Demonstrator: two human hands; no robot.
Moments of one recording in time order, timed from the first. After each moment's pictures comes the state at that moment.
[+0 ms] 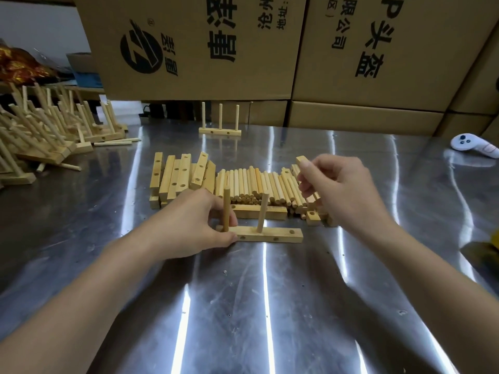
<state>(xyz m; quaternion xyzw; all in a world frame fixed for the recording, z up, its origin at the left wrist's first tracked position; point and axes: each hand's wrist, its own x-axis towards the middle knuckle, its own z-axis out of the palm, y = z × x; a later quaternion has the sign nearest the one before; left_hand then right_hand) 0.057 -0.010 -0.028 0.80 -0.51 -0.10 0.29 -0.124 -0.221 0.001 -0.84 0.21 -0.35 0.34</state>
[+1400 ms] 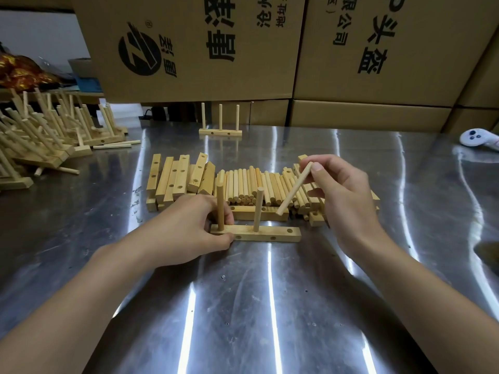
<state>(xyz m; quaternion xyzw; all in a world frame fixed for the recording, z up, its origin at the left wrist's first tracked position) 0.056 -0.010 -0.030 0.79 -0.52 -0.13 0.30 -0.114 -0.218 -0.027 -0.73 0.16 -0.43 0.51</state>
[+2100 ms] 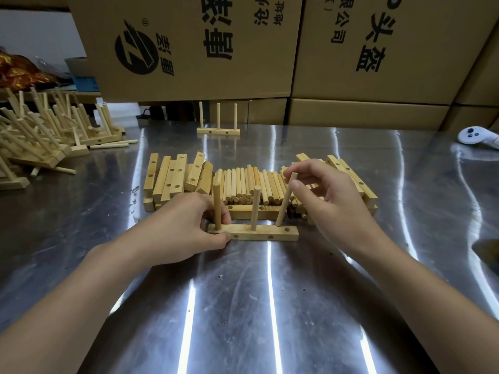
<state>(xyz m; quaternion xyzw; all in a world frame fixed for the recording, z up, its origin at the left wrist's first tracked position) 0.061 -0.010 -0.031 0.79 -0.52 -0.13 0.30 -0.119 -0.220 -0.031 -0.84 0.10 -0.36 0.38</state>
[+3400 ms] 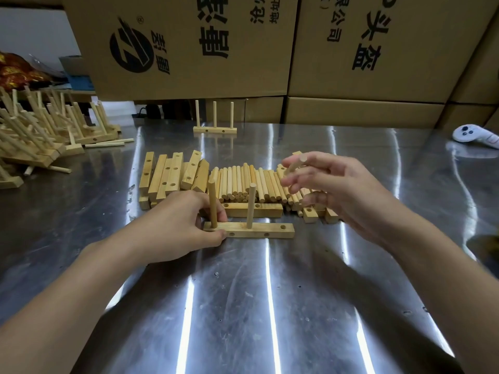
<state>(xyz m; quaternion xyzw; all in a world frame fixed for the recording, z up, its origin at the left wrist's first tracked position) 0.059 -0.009 -0.031 0.79 -0.51 -0.13 0.30 -0.138 -0.234 0.003 -0.77 0.09 -0.21 0.59</state>
